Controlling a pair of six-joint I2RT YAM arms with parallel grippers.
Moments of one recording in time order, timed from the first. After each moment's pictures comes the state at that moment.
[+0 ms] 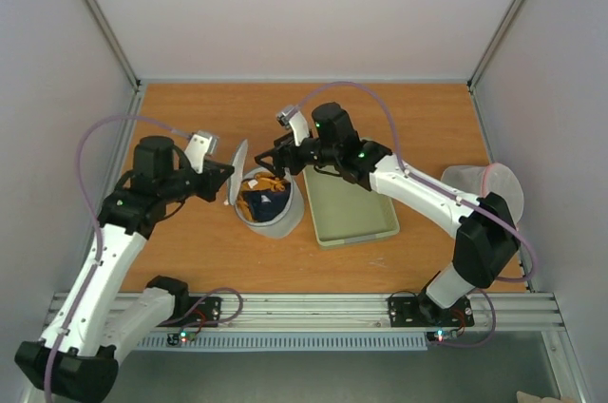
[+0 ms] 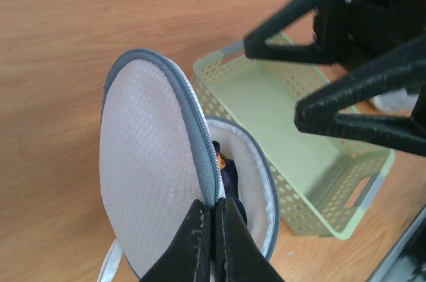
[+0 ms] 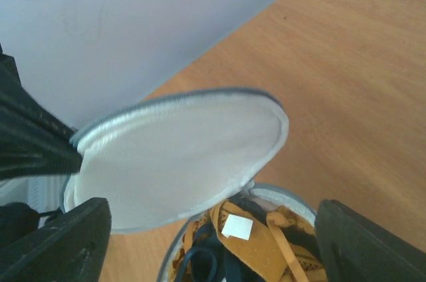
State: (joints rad) left arm -0.25 0.88 0.95 -0.69 0.46 -0.04; right arm 0.73 1.59 1.28 -0.14 -0.45 0.26
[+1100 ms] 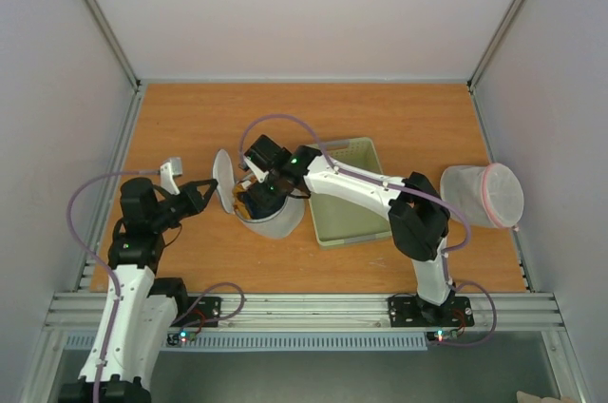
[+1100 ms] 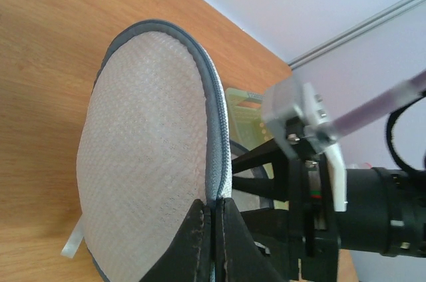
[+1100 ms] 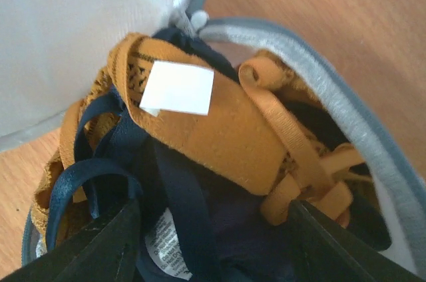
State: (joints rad) left arm 0.06 0.59 0.47 -0.30 0.67 -0.63; right arm 0.95 1.97 1.65 -0.73 -0.01 0.15
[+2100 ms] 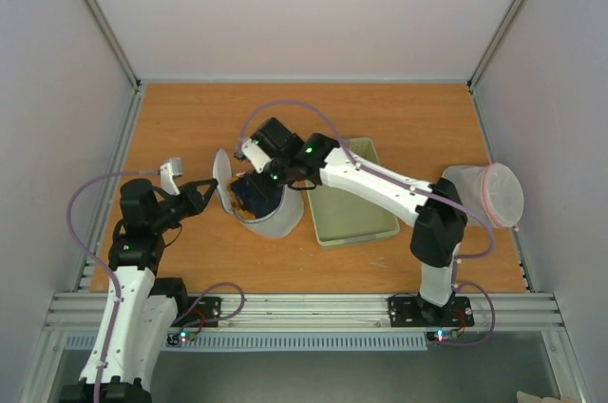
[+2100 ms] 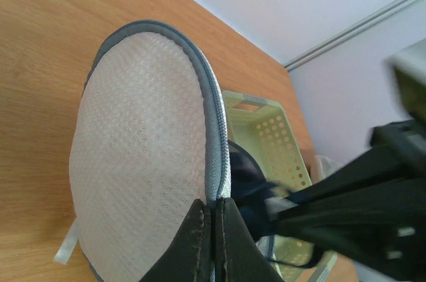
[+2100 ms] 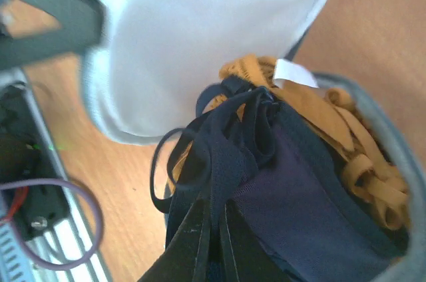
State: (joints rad) left arm 0.06 0.58 0.46 -0.28 0.68 -0.63; right arm 0.94 1.90 1.71 -0.79 -0.21 0.13
